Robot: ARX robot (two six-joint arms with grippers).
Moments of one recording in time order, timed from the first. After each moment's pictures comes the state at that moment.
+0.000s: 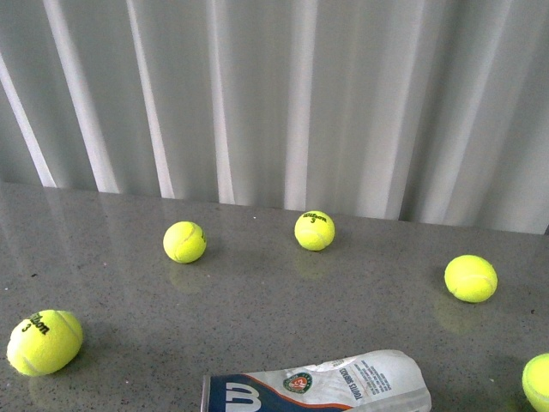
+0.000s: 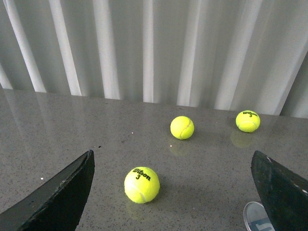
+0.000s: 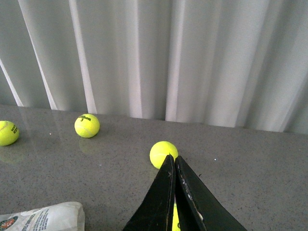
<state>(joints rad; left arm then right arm) 0.00 0.00 0.02 0.00 0.00 0.00 0.00 0.46 0.00 0.46 0.00 -0.01</state>
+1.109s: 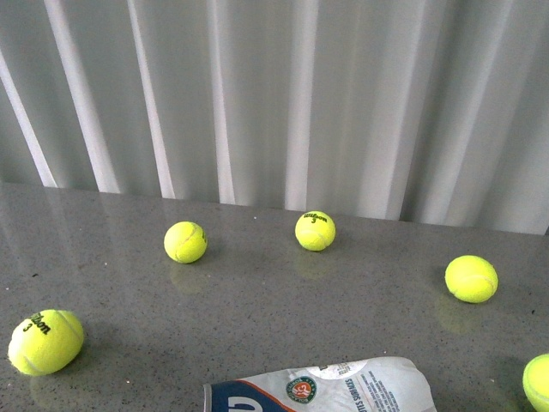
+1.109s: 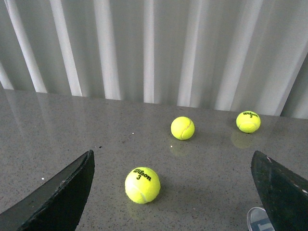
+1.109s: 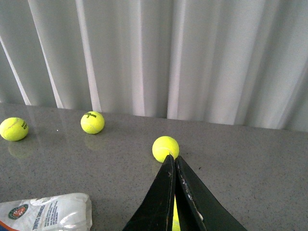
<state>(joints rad) 0.00 0.00 0.02 0.00 0.00 0.00 0.00 0.00 0.00 0.00 0.00 -0.01</state>
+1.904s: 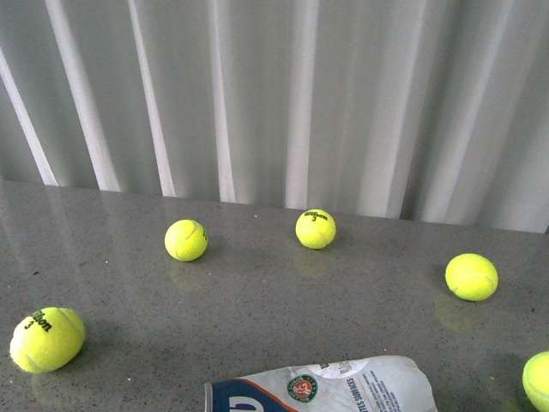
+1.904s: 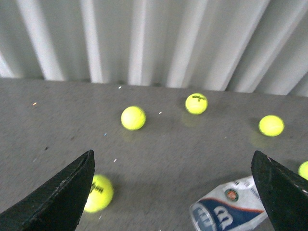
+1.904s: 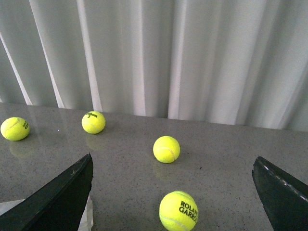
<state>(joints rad) -0.04 0.74 0.59 -0.10 0.23 -0.03 0.00 0.00 0.00 0.00 0.00 -0.01</state>
